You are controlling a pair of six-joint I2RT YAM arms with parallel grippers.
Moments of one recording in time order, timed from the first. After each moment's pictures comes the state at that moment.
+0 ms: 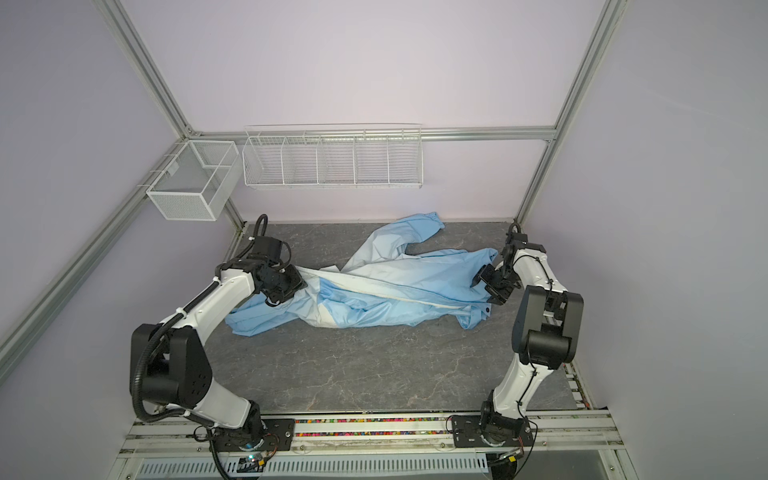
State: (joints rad) left arm -0.19 1.62 1.23 -0.73 0.18 -0.72; right arm -0.19 1.87 1.44 -1.02 -0.34 0.47
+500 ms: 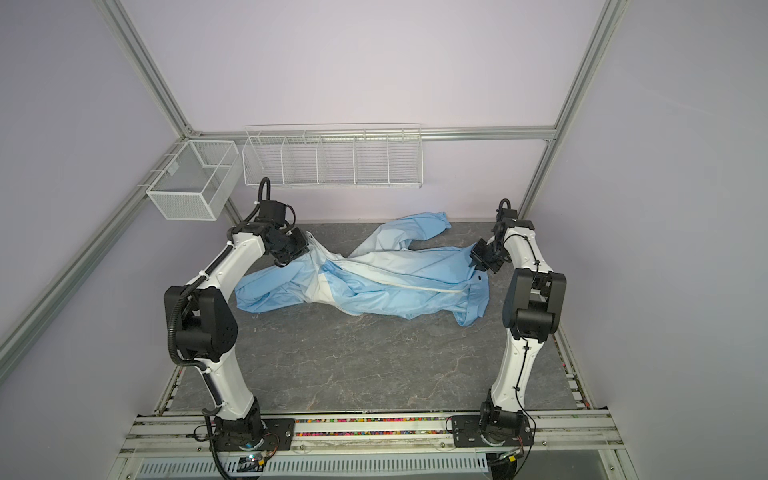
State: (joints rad) left arm -0.17 1.95 1.76 -0.78 0.20 -0.64; right arm -0.14 2.12 1.87 -1.09 -0.39 0.52
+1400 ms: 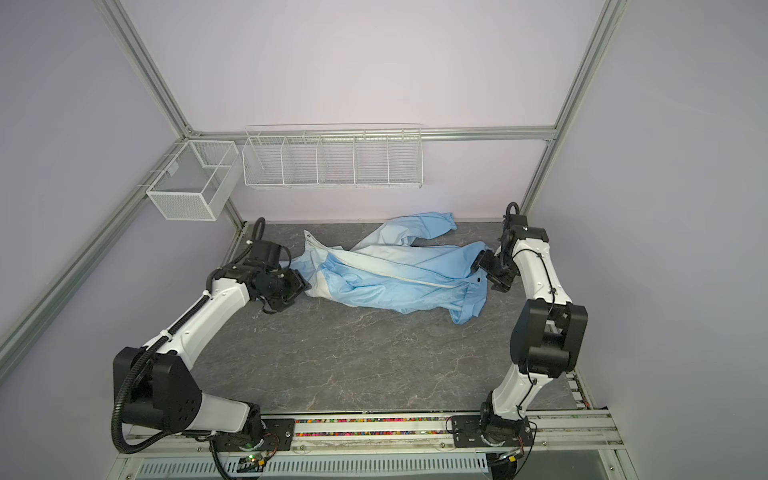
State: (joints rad) left arm -0.26 1.46 1.09 -0.76 0.21 -0.87; right arm -0.13 1.70 1.50 -1.18 -0.24 0.45
